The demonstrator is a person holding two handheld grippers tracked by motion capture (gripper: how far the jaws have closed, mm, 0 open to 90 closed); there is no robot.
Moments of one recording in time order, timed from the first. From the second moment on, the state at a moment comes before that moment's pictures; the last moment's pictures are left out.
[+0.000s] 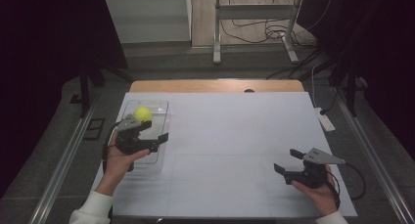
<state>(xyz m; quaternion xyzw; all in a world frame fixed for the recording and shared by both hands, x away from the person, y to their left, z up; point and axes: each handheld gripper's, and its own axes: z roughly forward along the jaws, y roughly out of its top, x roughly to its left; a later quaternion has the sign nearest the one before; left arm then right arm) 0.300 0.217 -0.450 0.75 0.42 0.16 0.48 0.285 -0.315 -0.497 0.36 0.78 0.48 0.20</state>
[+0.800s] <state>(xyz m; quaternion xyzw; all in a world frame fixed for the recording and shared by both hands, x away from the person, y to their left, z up) 0.259 0.205 -0.484 0.77 0.39 0.13 0.49 0.284 -0.315 -0.496 0.35 0.78 0.48 0.20</state>
